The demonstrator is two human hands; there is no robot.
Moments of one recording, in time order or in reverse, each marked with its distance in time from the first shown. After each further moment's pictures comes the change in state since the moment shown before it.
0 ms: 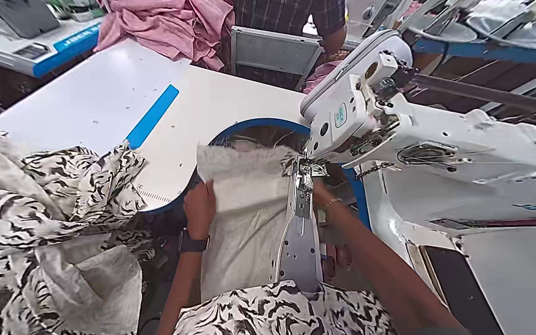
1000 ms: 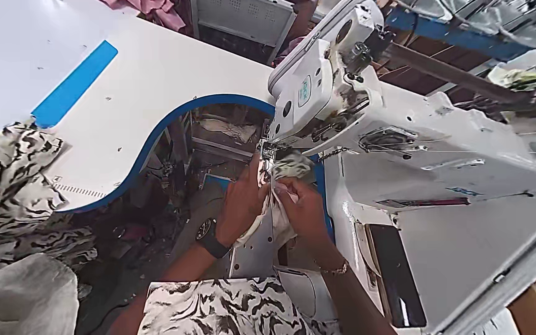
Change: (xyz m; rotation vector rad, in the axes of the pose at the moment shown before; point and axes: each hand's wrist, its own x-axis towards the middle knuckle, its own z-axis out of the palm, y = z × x) left_hand -0.056 0.118 0.066 -0.198 -0.290 0.559; right_hand -0.131 -0.039 -0.048 -0.291 0.117 -0.414
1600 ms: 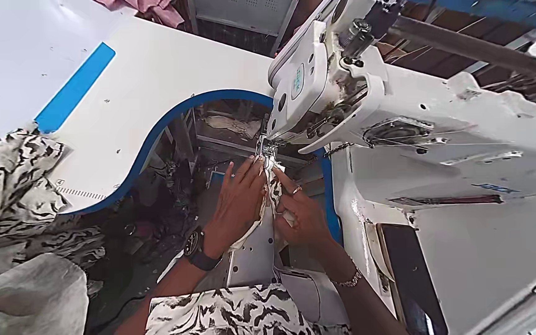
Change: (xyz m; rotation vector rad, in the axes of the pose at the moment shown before) left_hand -0.006 -0.025 0.012 0.212 0.171 0.389; right_hand -0.014 0.020 0.003 0.022 -0.139 -0.358
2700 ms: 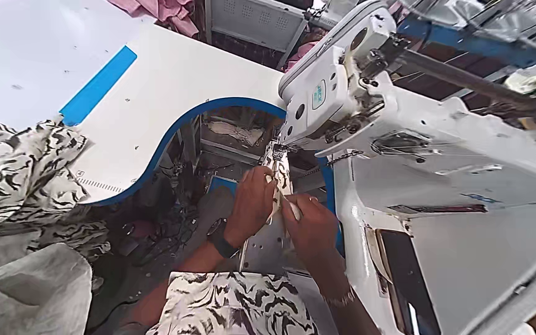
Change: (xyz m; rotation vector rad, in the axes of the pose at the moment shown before) left_hand 0.006 0.016 -0.011 -0.344 0.069 -0.294; right_hand 0.005 -0.055 0.010 -0.438 0.293 0.170
